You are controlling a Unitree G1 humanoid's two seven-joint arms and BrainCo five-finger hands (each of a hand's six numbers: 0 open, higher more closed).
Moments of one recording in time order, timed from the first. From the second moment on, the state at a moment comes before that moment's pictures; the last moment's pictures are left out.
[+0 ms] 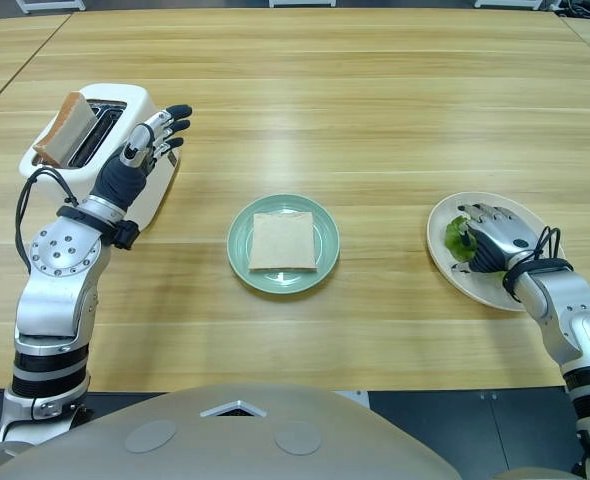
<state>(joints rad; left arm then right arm) -0.05 0.39 0.05 -0.53 -0.01 0.37 -0.31 0.17 -0.93 -0.05 0.12 -0.85 -0.22 0.07</state>
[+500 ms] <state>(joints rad) -0.07 0.39 0.05 -0.51 -0.01 0.36 -0.31 0.35 -0.97 -0.21 -0.05 -0.74 -0.16 0.19</state>
